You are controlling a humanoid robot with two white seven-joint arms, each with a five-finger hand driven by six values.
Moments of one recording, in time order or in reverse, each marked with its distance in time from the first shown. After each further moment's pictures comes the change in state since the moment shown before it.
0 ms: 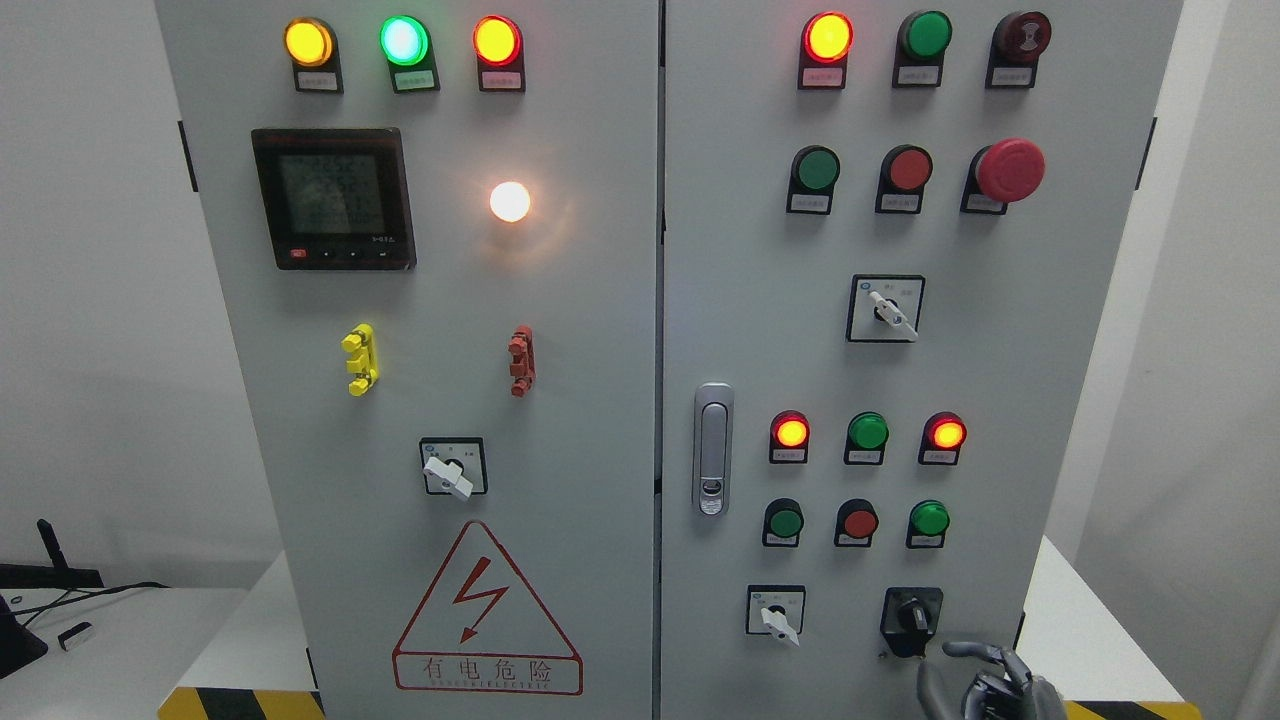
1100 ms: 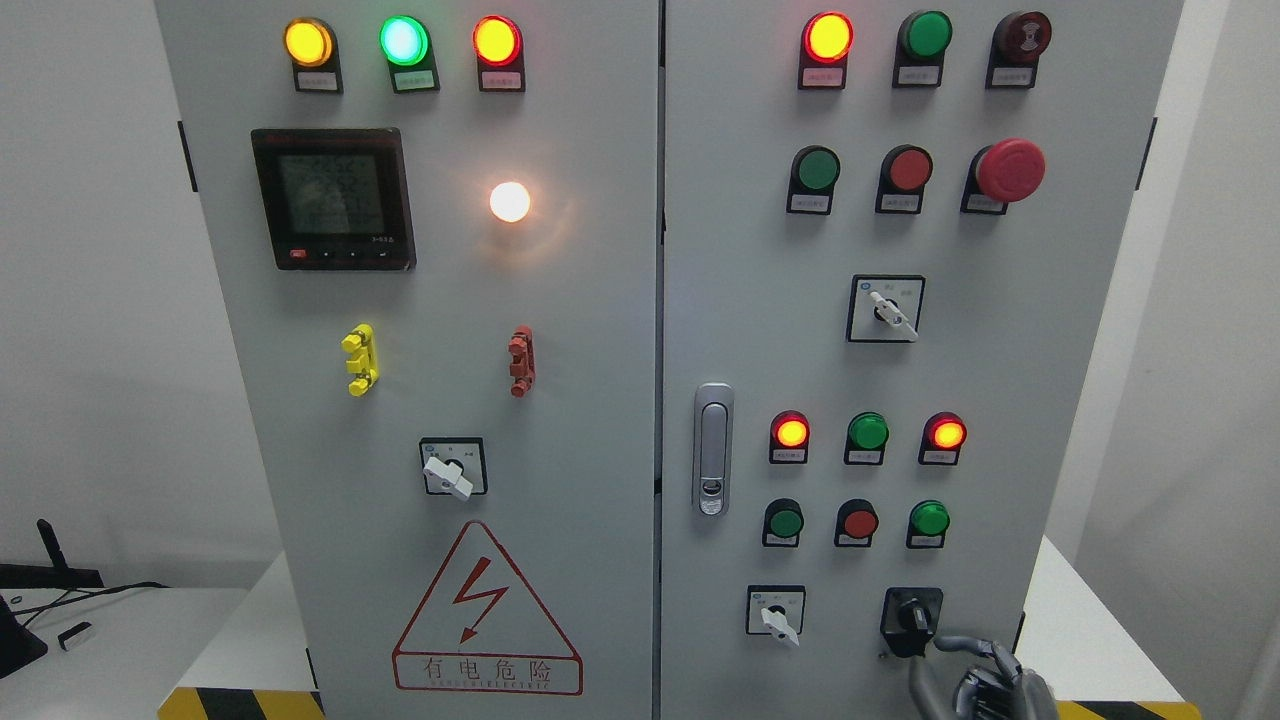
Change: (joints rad) left arm 0.000 0.000 0.000 0.000 0.000 0.000 0.000; right arm -0.019 0.000 0.009 0.019 0.007 0.008 0.000
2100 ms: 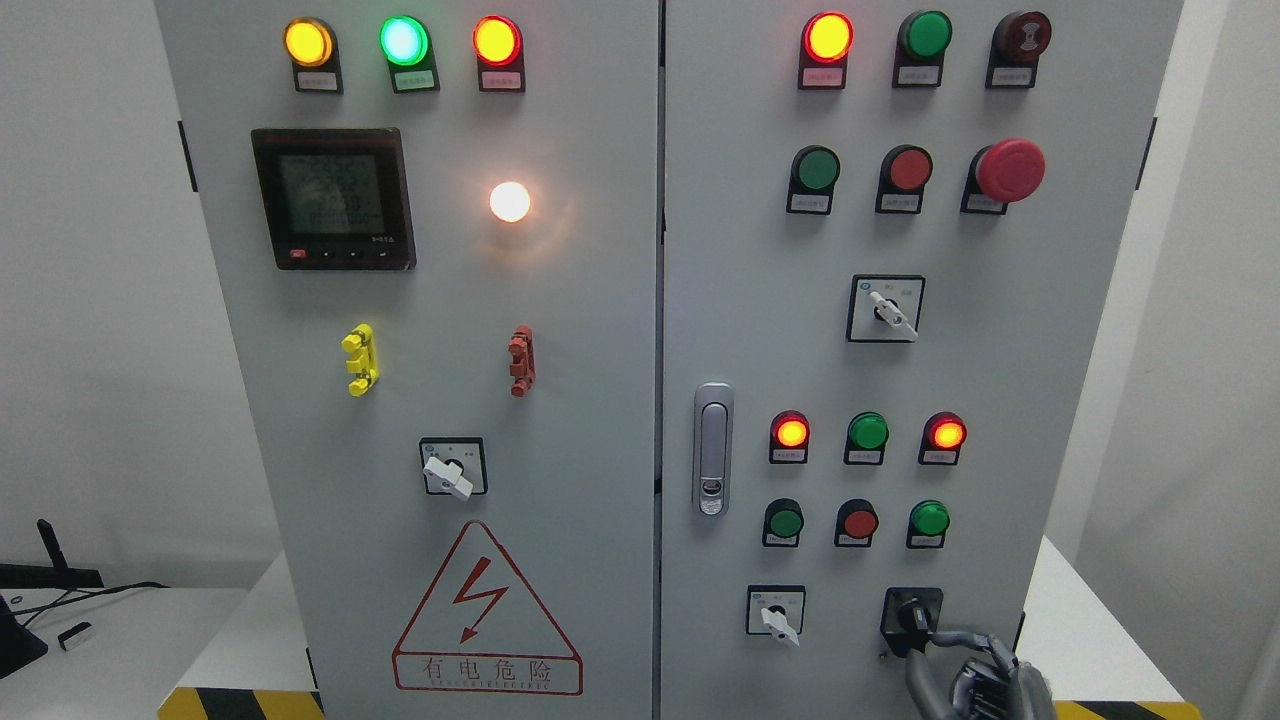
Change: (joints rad) left arm 0.000 0.000 0.000 0.000 0.000 0.000 0.000; right arm -0.016 0.000 0.007 0.007 0.003 0.010 -0.014
